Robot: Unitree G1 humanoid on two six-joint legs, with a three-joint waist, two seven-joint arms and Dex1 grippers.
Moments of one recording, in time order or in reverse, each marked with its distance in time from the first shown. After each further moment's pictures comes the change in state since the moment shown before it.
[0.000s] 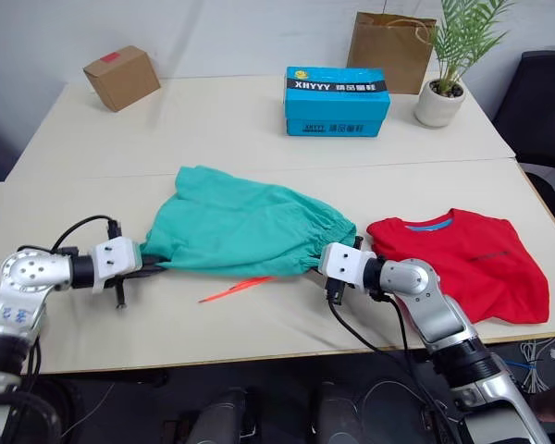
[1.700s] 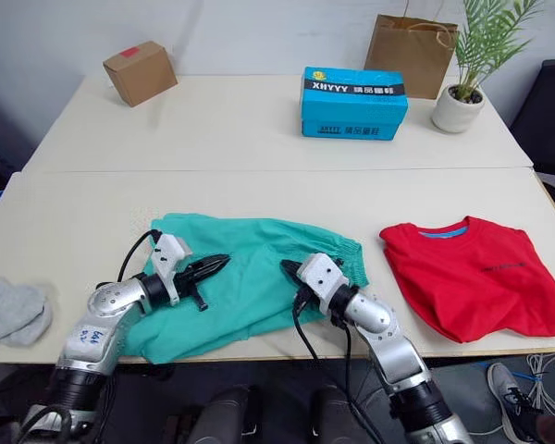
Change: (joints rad) left arm -0.036 -0.414 -0.080 -0.147 -0.120 0.284 0.382; right arm 0.240 0.329 -0.019 -0.118 0.037 0.051 -0.416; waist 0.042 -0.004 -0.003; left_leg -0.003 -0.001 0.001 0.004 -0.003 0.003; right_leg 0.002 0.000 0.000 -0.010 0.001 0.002
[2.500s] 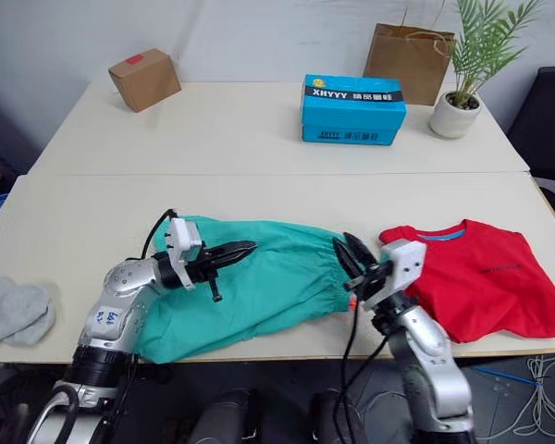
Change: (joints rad) left arm -0.162 -0.068 -0.040 0.017 -0.115 -0.050 -0.292; right arm 0.213 0.004 -0.329 -0.409 0.596 0.386 -0.158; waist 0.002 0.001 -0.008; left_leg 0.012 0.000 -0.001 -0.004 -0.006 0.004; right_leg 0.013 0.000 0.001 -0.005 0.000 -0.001
